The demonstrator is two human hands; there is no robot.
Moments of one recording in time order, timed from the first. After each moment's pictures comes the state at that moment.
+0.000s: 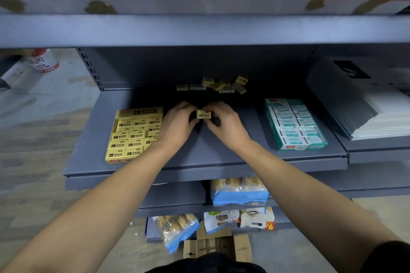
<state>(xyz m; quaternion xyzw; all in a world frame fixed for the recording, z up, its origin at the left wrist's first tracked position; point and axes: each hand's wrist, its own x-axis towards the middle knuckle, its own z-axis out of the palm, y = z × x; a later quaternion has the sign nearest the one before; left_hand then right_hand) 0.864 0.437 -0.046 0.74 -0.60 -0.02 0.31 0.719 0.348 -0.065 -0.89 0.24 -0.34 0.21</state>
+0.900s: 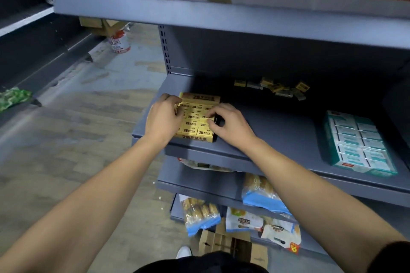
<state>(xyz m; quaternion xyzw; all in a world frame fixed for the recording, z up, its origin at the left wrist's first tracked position) 0.938 0.566 -0.027 0.86 -0.38 0.06 0.33 0.799 0.417 -0.057 -0.92 0.11 -0.25 0.29</state>
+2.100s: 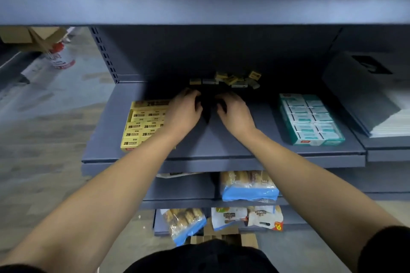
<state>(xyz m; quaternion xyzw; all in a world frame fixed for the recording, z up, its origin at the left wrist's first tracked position) 0.875 0.442 -0.033 0.79 -0.55 0.01 0.28 0.740 0.348 -0.058 -0.88 0.34 -0.29 0.14</state>
